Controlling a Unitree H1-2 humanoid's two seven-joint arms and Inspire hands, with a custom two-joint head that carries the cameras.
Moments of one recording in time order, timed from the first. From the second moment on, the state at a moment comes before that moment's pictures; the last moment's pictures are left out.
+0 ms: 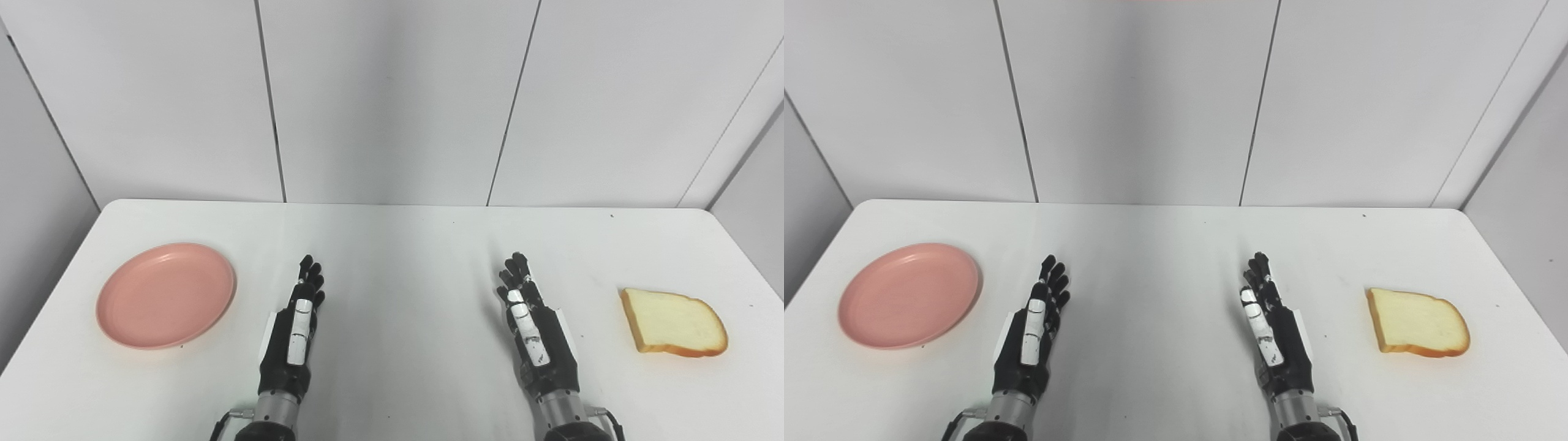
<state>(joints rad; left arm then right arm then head) -0.20 -0.11 -0.08 0.21 -0.02 -0.15 -0.01 -0.15 -0.05 -0.05 0.12 0.18 -0.20 0.11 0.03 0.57</state>
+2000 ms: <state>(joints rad) -0.35 -0.09 0.14 0.18 -0.15 -0.15 0.04 -0.21 -0.13 -0.10 0.21 0.30 -0.29 0.22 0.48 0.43</state>
